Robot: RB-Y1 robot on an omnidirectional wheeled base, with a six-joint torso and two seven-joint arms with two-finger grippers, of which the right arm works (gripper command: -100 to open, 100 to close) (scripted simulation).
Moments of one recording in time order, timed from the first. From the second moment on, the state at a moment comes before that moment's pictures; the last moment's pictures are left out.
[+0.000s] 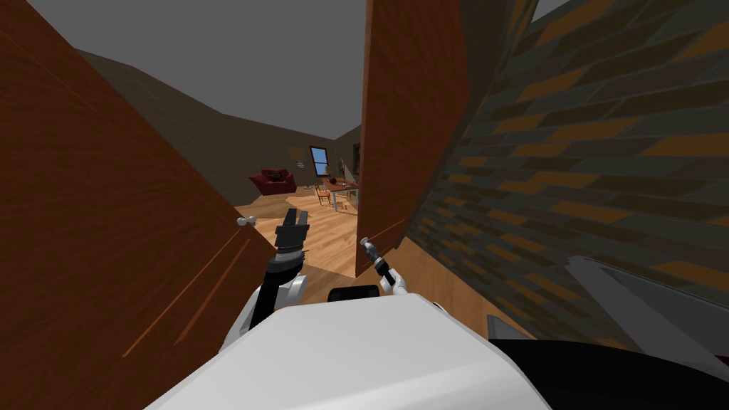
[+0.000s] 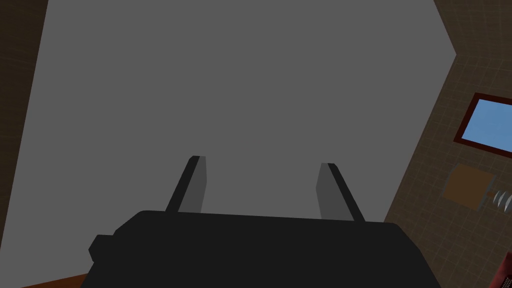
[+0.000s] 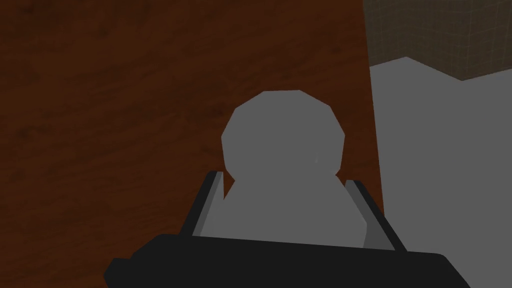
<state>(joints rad) -0.13 -0.08 0.17 -0.66 0.38 -0.87 0.86</state>
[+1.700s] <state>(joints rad) -0.15 -0.08 0.23 -0.65 0.26 -0.87 0.44</state>
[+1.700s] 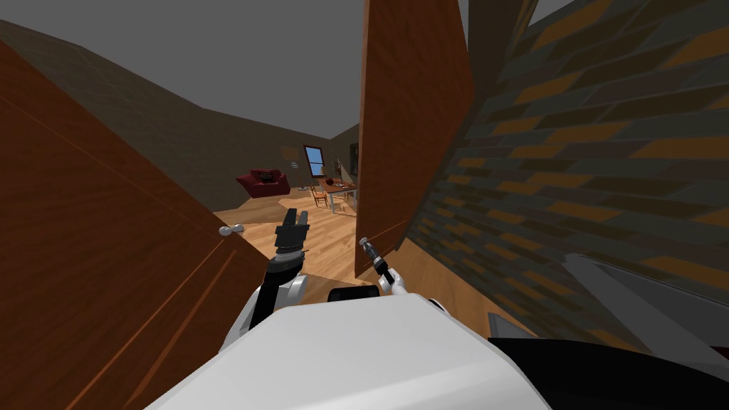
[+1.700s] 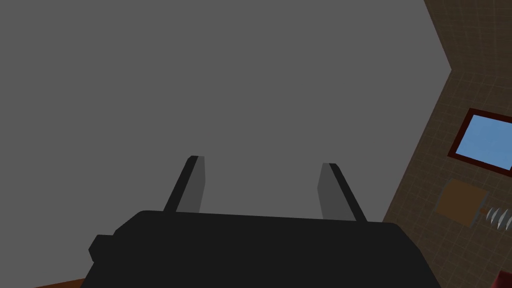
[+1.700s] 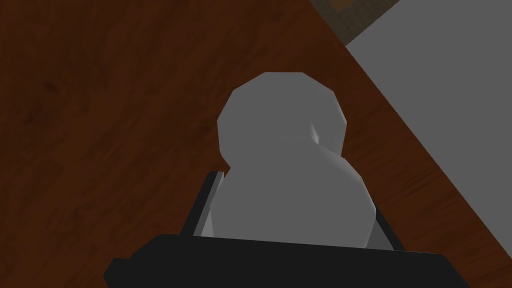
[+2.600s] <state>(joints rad) -0.17 -0.09 0.27 -0.62 0.17 -0.87 0.22</state>
